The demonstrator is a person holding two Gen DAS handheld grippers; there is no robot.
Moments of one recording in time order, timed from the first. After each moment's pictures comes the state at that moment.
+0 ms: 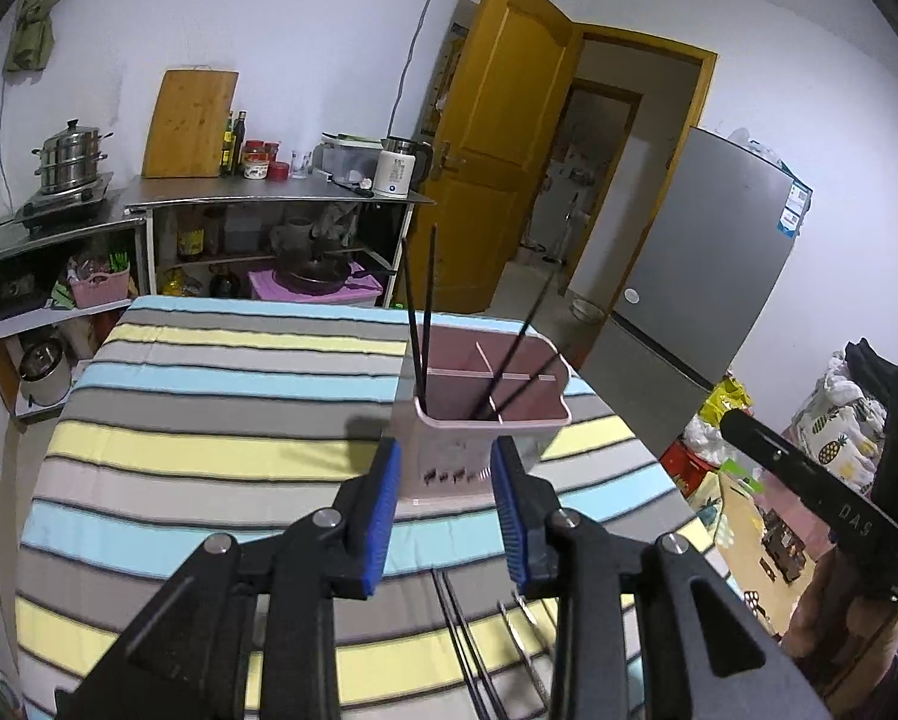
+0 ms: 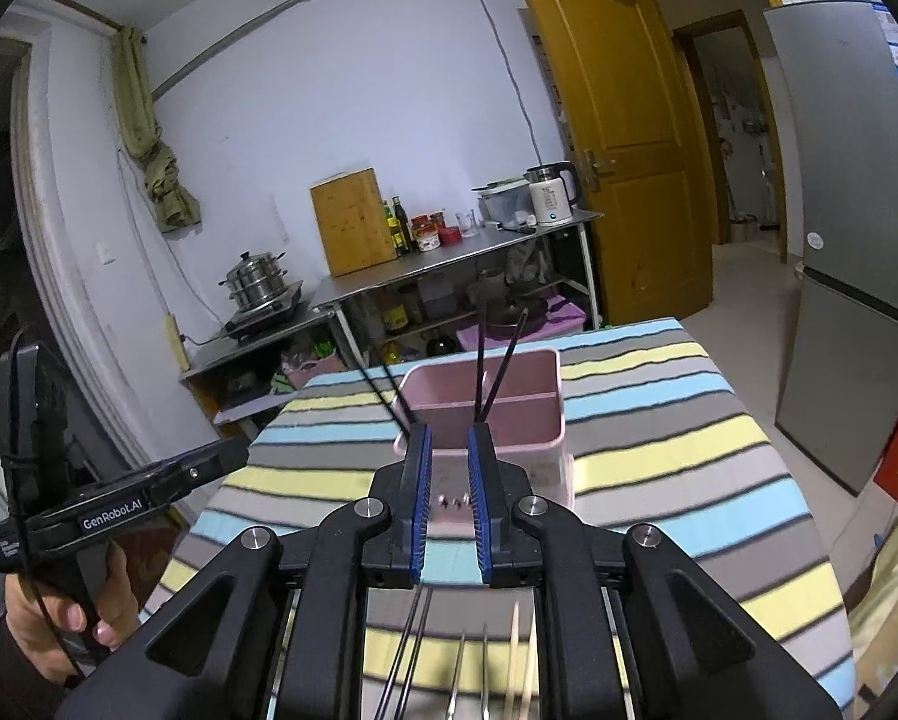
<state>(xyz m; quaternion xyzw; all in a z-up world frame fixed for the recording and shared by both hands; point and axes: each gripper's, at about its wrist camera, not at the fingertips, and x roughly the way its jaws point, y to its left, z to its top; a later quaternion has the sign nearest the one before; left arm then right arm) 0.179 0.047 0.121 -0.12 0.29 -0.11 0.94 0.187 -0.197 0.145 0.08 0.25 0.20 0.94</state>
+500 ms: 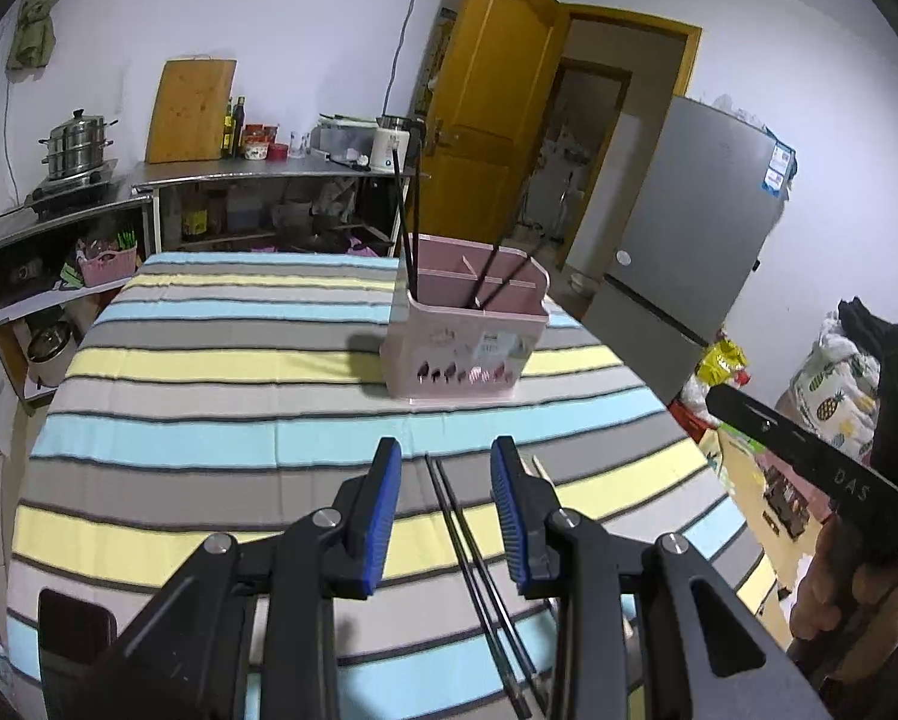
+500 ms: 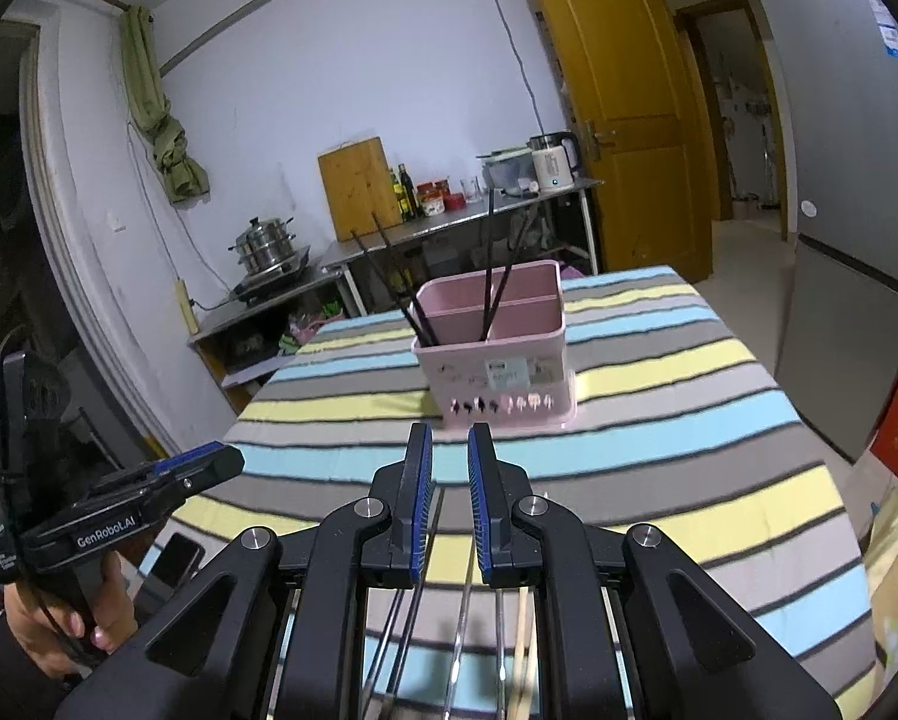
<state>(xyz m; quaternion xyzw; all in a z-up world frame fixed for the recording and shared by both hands) 0.118 0.034 0.084 -0.11 0.31 -0.11 0.94 0.131 -0.203 0.107 0.07 0.28 0.20 0.94</state>
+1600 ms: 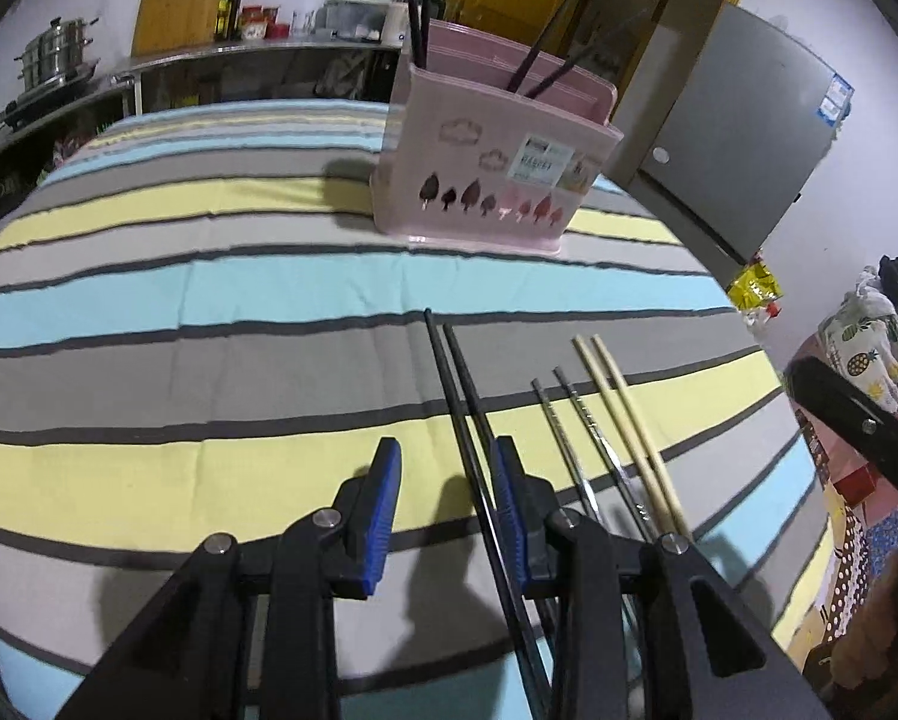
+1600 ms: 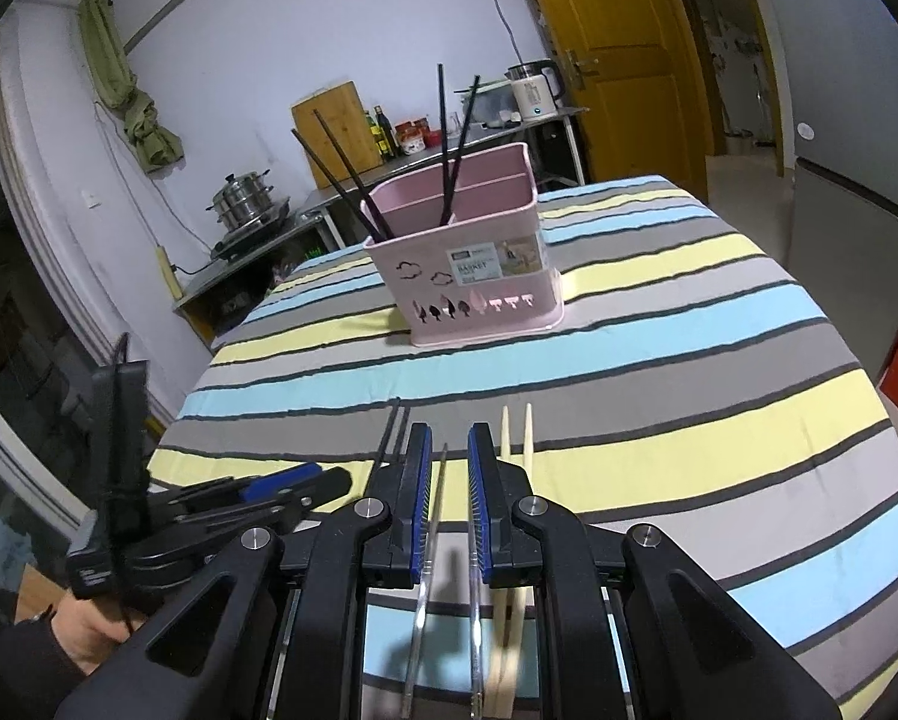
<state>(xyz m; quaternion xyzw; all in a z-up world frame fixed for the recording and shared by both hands) 0.175 -0.008 -0.030 -0.11 0.44 -0.11 0.89 0.147 -0.215 0.037 0.09 0.35 0.20 0.91</state>
